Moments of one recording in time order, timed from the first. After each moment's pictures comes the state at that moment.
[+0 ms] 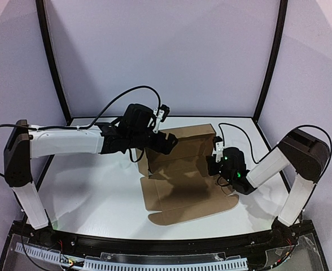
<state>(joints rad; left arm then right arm) -0.89 1.80 1.37 -0.11 -0.12 -0.17 0.62 1.76 0.50 0.88 0.33 0.11</state>
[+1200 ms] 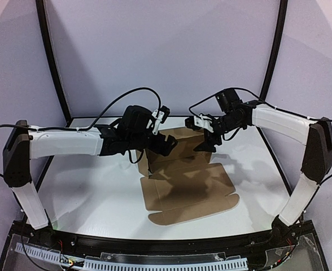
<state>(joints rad) -0.89 1.79 1.34 -0.06 -0.10 -0.13 0.50 1.70 1.42 -0.60 -0.48 -1.06</state>
